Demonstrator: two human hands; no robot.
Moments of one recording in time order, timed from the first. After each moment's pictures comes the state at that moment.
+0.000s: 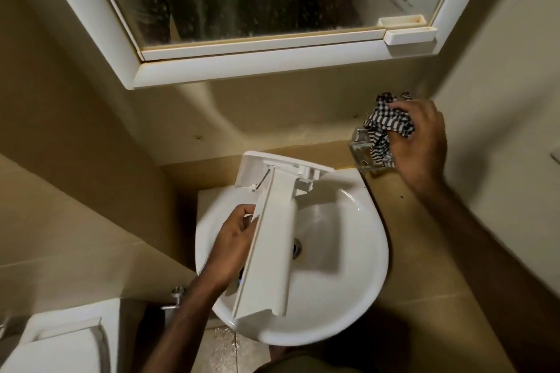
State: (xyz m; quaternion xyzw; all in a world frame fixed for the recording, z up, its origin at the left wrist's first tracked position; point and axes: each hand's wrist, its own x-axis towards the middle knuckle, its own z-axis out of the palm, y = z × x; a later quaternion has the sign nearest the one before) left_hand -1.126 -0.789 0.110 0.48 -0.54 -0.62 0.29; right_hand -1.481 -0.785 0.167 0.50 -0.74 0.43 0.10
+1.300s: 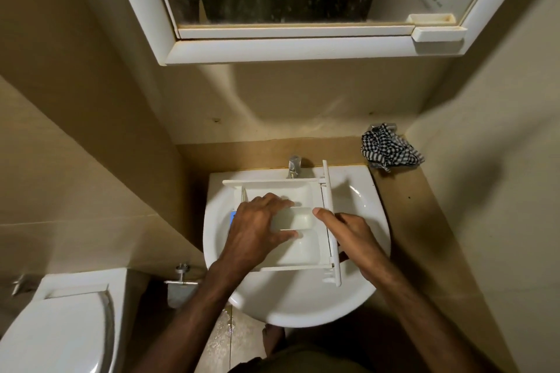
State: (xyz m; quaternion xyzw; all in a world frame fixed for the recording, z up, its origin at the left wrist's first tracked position) left_hand -1.136 -0.786 0.091 0.42 -0.85 -0.21 0.21; right_hand -1.335 -0.701 0.117 0.32 -0.73 0.34 -0.49
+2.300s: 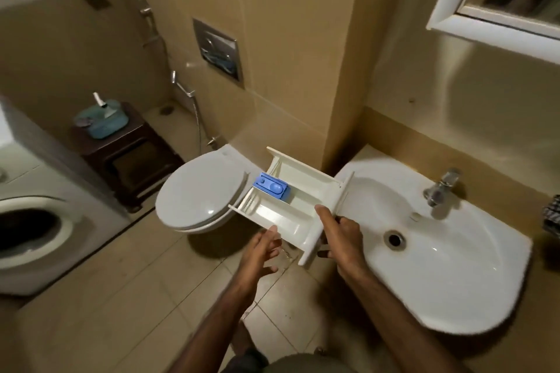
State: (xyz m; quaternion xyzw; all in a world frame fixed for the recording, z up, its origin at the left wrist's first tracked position) left_hand -1.015 -0.499 0.045 0.67 -0.15 -0.53 0.50; right_hand -1.165 -0.624 0.087 0.47 -0.59 0.23 -0.62
